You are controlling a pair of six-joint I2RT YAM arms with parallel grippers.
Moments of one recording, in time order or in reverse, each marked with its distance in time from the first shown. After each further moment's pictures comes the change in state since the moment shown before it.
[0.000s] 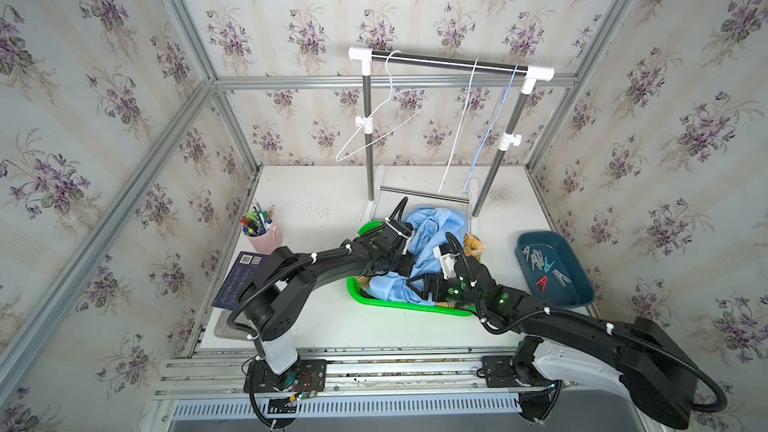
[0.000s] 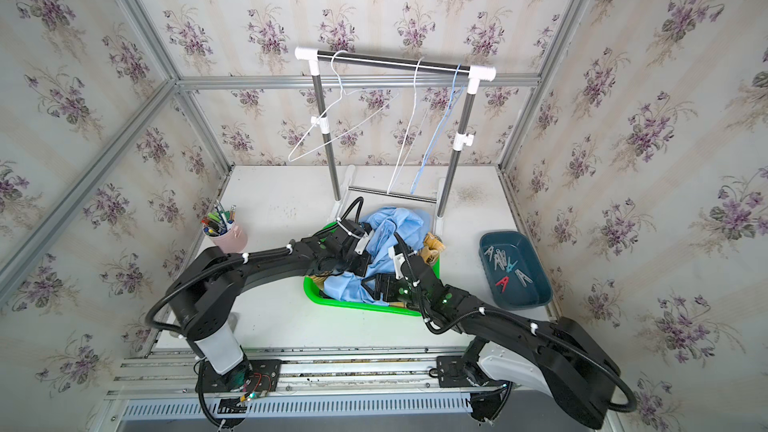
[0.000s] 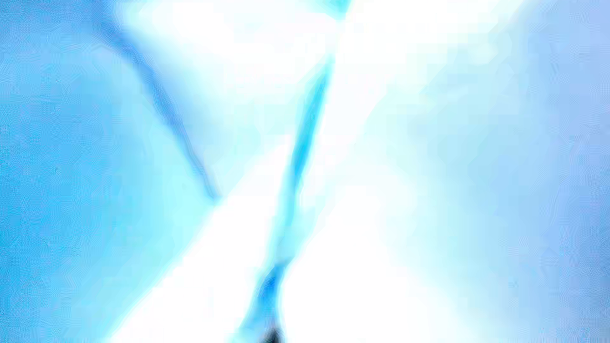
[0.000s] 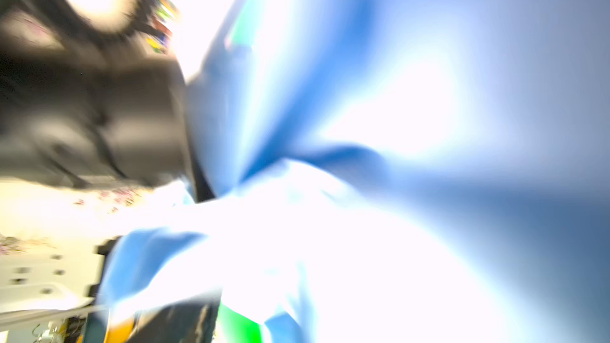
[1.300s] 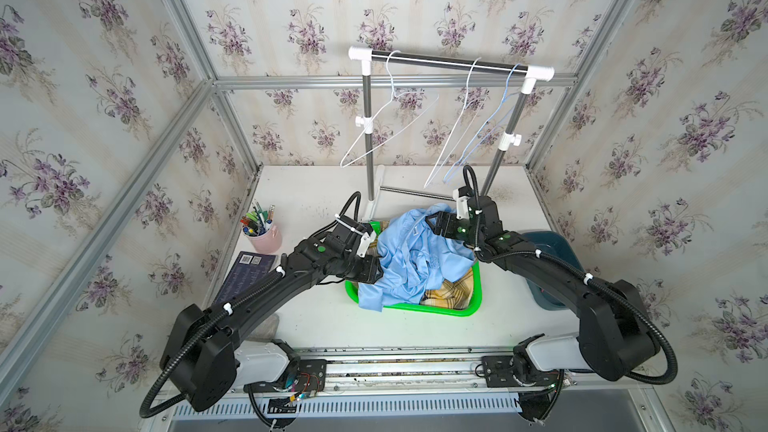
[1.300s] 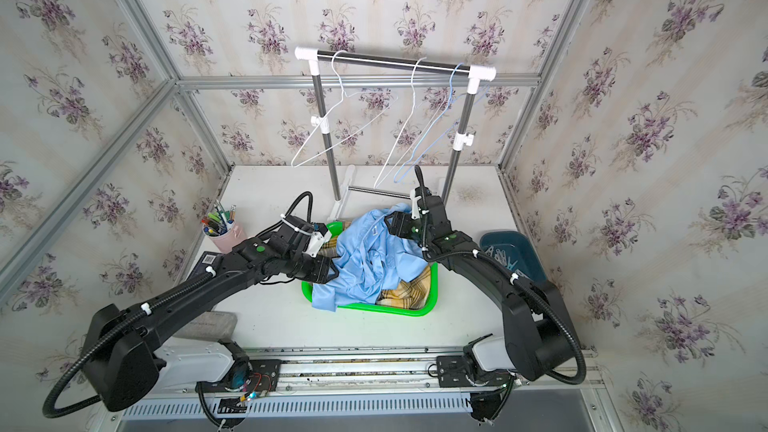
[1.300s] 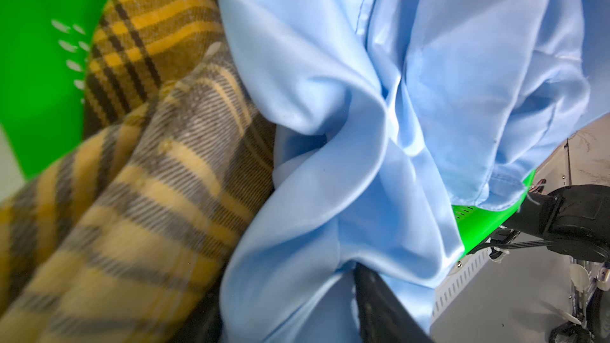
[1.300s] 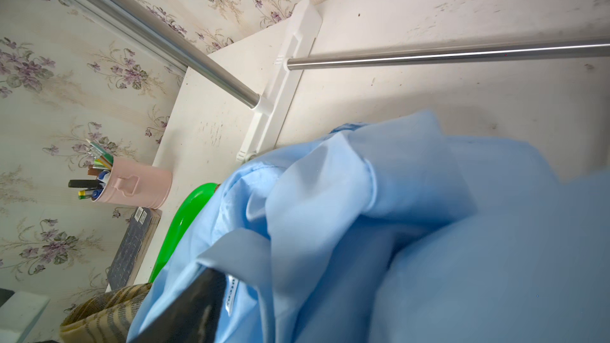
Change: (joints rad) left arm 0.174 -0.404 -0.112 -0.371 0.131 0.036; right arm -0.402 0.367 0.431 -0.111 -0.042 -0.269
